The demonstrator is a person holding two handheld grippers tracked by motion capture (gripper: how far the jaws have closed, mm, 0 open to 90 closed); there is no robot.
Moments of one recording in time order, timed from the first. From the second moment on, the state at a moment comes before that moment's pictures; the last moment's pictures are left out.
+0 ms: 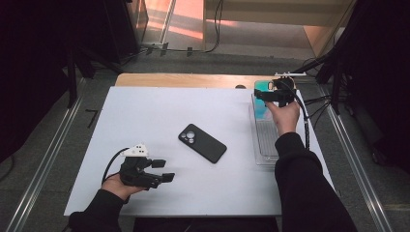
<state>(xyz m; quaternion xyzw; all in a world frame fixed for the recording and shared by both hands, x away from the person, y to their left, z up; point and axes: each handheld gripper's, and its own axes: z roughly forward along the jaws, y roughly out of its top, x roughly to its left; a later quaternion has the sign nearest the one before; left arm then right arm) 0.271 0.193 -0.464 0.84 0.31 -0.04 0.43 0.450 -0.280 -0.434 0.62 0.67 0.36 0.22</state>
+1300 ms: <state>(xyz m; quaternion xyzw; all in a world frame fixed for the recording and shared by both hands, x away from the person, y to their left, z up) 0.275 0.198 -0.460 0.84 0.34 -0.05 0.43 0.342 -0.231 -0.415 0.45 0.79 0.41 0.05</state>
